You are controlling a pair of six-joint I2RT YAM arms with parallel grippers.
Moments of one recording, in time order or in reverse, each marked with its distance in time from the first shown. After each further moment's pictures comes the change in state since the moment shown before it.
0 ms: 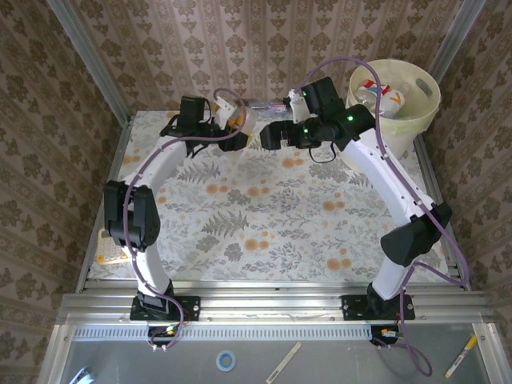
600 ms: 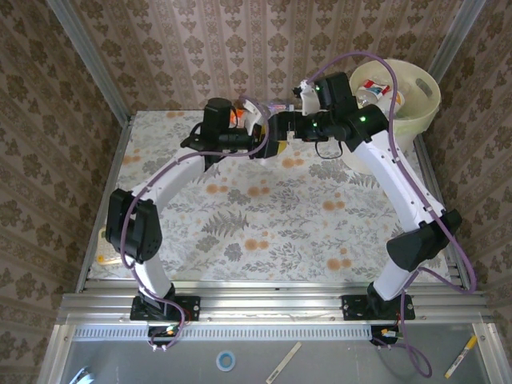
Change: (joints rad) left arm -0.191 -0.079 -0.085 0.265 0.150 -0.203; right arm -0.050 -0.049 -0.027 0.073 -0.023 0.047
